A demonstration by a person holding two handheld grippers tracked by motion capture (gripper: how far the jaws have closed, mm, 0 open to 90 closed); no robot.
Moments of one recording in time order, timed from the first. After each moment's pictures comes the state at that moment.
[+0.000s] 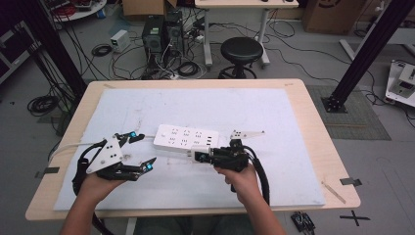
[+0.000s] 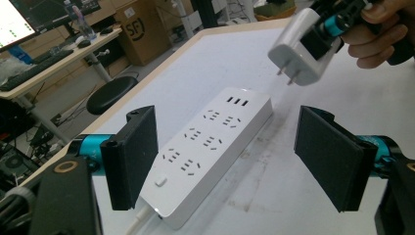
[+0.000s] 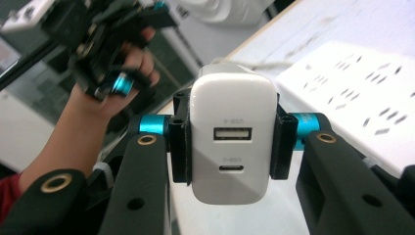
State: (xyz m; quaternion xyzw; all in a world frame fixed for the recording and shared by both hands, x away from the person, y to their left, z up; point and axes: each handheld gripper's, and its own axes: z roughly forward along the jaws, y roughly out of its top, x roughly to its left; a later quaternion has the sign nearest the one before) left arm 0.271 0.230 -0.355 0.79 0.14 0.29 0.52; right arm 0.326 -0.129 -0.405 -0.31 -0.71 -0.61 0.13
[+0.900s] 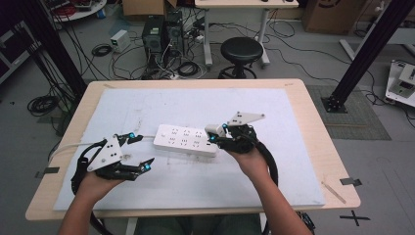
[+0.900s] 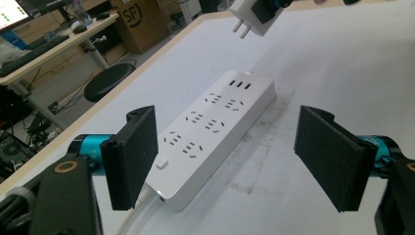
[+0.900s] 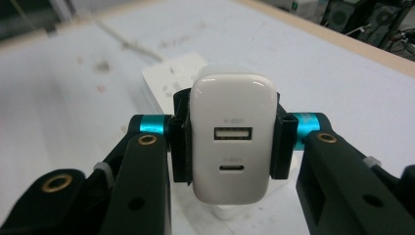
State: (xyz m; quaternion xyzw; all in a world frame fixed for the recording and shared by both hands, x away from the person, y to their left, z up) left arm 0.277 0.236 -0.363 0.81 0.15 0.28 0.50; right arm 0.355 -0.134 -0.356 -0.28 -0.83 -0.46 -0.15
